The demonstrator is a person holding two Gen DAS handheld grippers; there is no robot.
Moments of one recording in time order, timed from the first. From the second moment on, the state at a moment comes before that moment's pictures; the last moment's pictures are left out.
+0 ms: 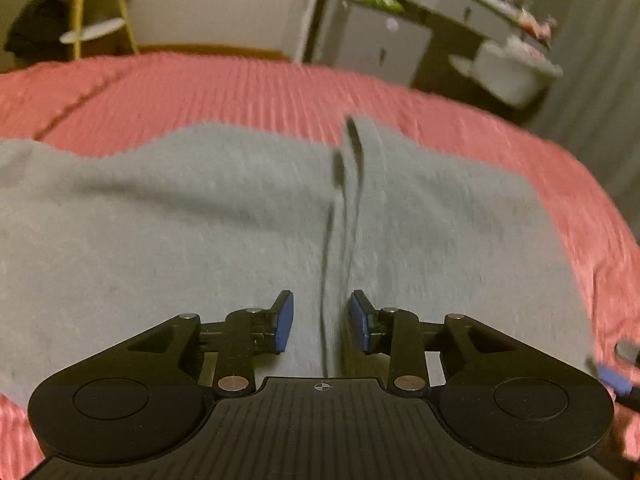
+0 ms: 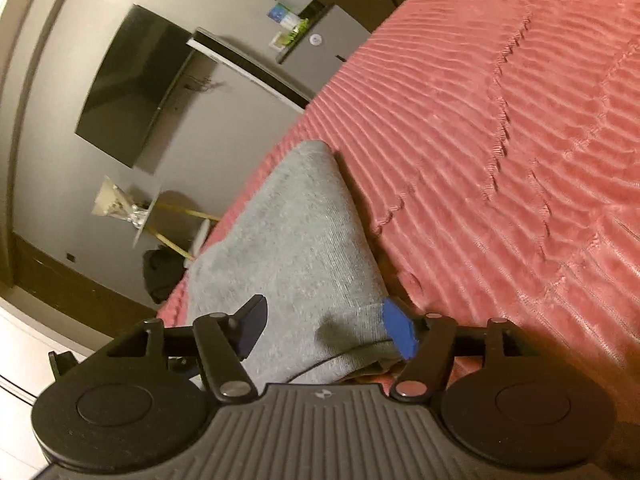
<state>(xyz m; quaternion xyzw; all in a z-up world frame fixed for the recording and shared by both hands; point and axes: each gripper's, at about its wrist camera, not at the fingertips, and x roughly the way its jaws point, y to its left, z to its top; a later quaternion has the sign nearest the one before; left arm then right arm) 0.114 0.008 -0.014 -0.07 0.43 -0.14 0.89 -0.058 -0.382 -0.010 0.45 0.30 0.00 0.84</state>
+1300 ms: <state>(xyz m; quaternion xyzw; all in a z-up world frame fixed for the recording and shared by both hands) 0.126 -0.044 -0.034 -0.04 0.48 -0.17 0.86 -0.032 -0.370 -0.034 0.43 0.36 -0.02 0.83</state>
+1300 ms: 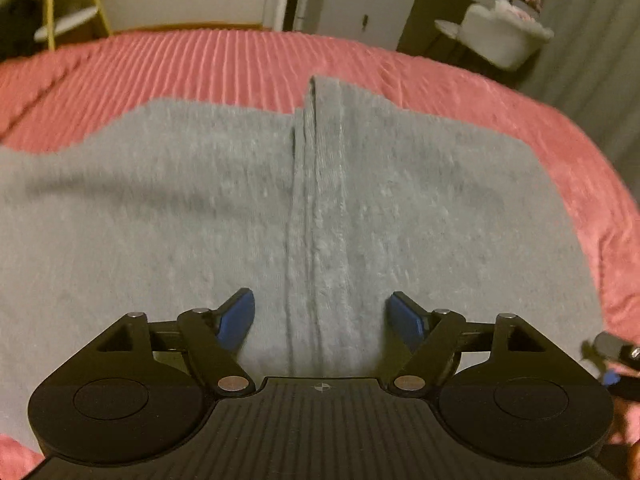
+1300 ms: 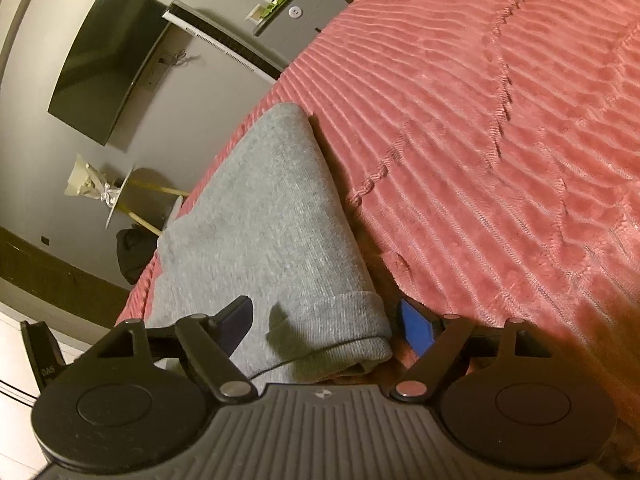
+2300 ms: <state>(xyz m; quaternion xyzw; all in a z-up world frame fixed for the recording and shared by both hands) 0.145 -0.033 -0.044 -0.11 0.50 -0.17 0.85 -0.034 -0.371 -0.031 0.42 0.37 -0.03 0.83</state>
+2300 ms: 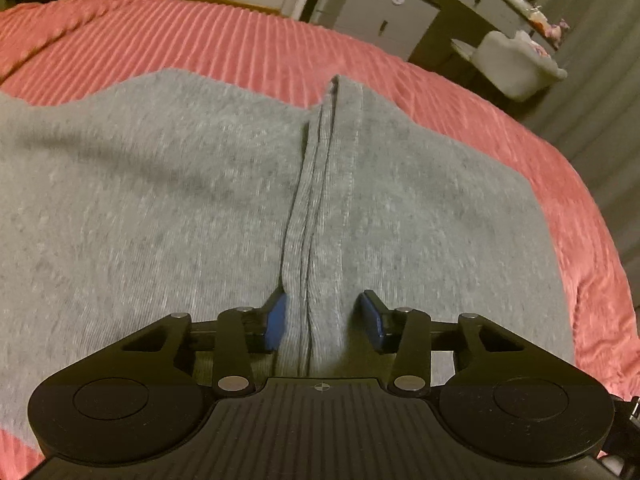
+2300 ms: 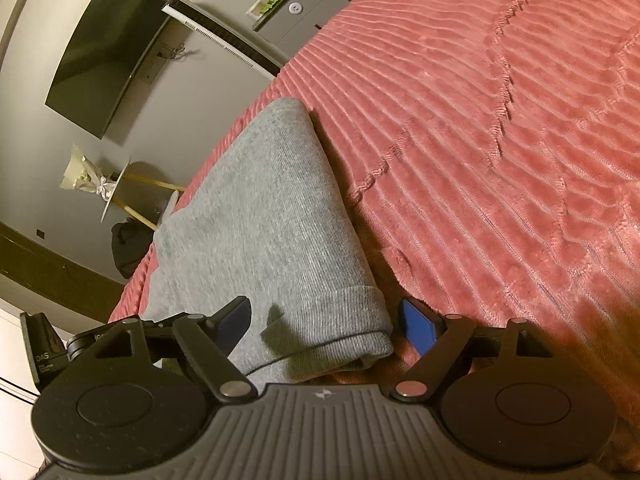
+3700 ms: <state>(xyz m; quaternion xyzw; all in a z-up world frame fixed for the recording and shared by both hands) 0.083 -0.043 -0.019 -0.03 0.41 -0.10 0.91 -0.010 -0.318 0.030 0.20 0.34 -0.04 0.92</state>
